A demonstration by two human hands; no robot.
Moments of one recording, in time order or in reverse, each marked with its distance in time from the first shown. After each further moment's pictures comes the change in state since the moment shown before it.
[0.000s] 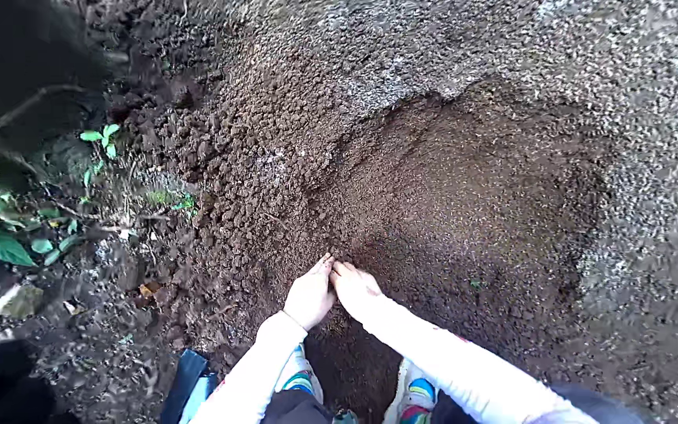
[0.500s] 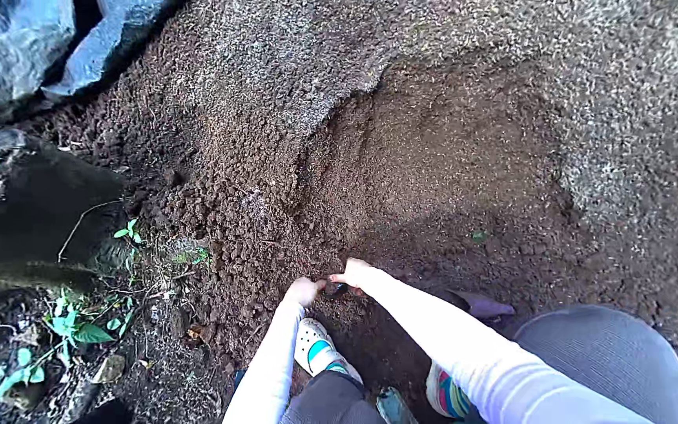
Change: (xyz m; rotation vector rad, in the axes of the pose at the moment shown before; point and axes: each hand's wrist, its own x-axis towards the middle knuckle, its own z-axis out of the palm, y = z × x) left_hand 0.022 -0.003 -0.005 0.106 -0.236 -0.497; right_hand 0.010 0.042 0.010 0.701 -0.174 0.432
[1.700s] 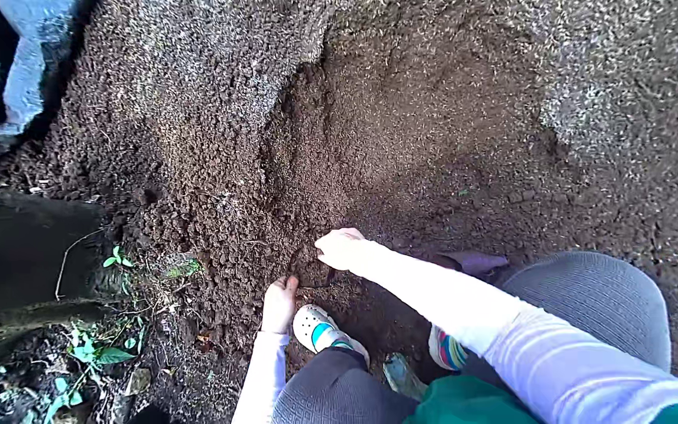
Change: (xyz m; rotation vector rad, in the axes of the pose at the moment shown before) left_hand -0.056 0.004 0.016 -0.332 0.331 0.087; right_hand -0.049 -0.002 -0.038 -0.388 0.117 -0.372
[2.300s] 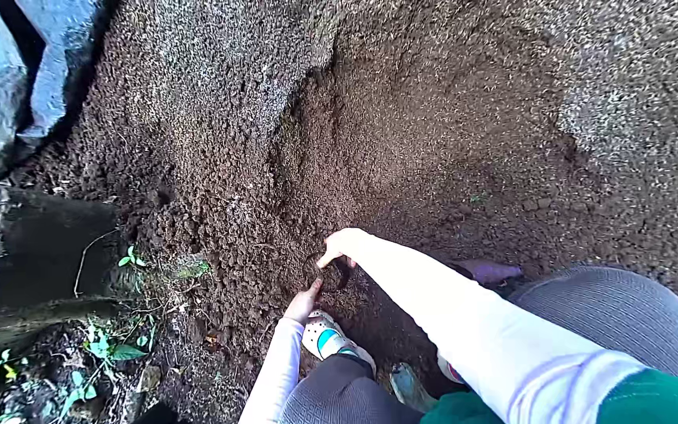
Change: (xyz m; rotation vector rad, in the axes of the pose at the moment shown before) left_hand 0.032 -0.023 0.031 -0.237 -0.288 -0.336; right_hand 0.062 0.014 0.000 0.259 -0.259 0.232
